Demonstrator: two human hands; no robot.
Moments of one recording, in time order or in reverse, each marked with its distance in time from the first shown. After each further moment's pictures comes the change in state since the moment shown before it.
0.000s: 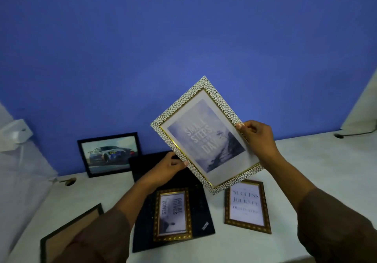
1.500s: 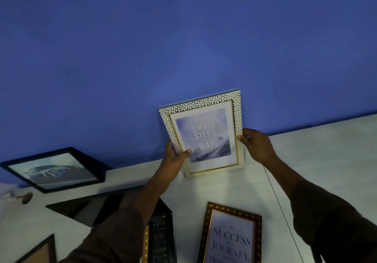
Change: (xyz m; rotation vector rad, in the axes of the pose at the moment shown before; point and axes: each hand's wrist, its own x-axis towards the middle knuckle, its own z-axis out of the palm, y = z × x) left_hand 0.370 0.014 0.143 -0.245 0.278 -0.361; right_hand 0.339 0.313 0.032 -0.428 -0.406 0.125
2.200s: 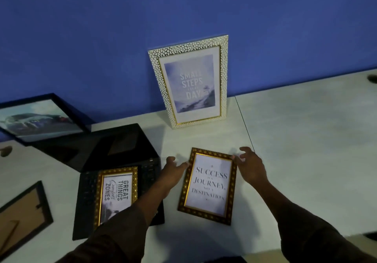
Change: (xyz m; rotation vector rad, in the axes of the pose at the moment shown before) left_hand -0.128 -0.154 0.034 0.210 -0.137 -0.362; right_hand -0.222 0.079 0.065 0.066 -0.050 0.396
